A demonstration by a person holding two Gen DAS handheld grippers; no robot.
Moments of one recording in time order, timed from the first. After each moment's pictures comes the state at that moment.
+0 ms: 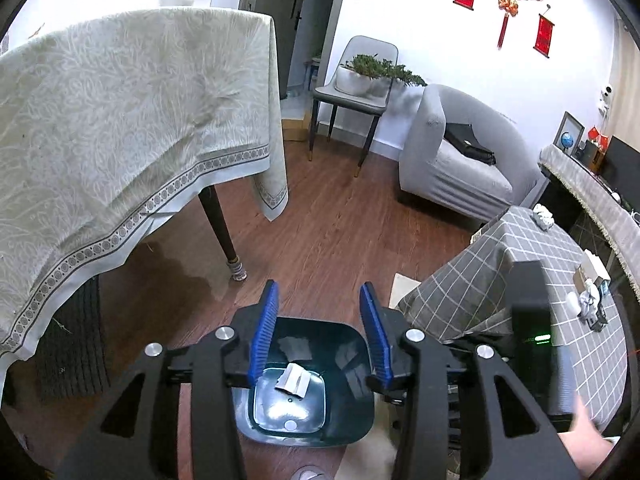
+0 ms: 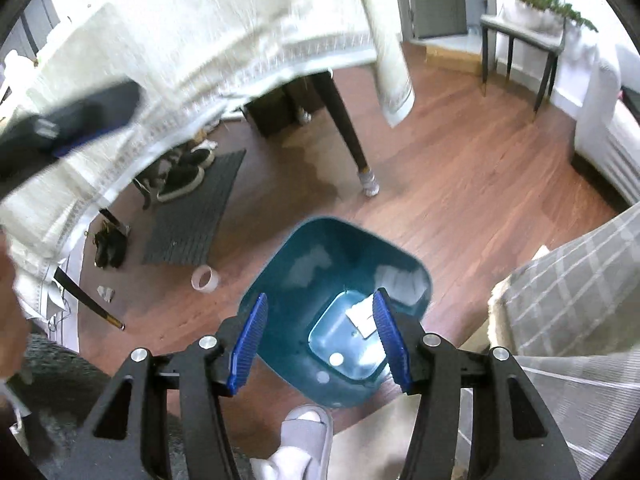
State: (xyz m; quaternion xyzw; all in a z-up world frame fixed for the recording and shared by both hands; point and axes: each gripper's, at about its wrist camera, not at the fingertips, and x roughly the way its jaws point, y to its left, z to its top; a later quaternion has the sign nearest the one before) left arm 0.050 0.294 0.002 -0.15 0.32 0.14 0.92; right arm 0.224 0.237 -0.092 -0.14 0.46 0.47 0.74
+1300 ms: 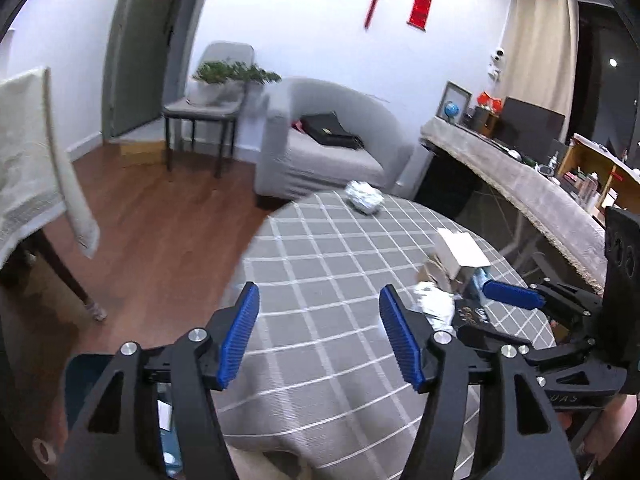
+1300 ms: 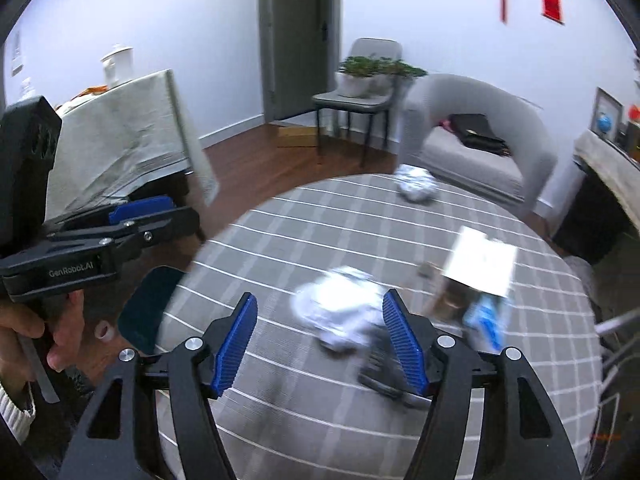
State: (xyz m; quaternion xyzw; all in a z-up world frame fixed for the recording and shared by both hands) left arm 0.158 0.065 0.013 -0.12 0.30 -0.07 0.95; right arm 0.243 -0.069 0.014 -0.10 0.34 0.27 0.90
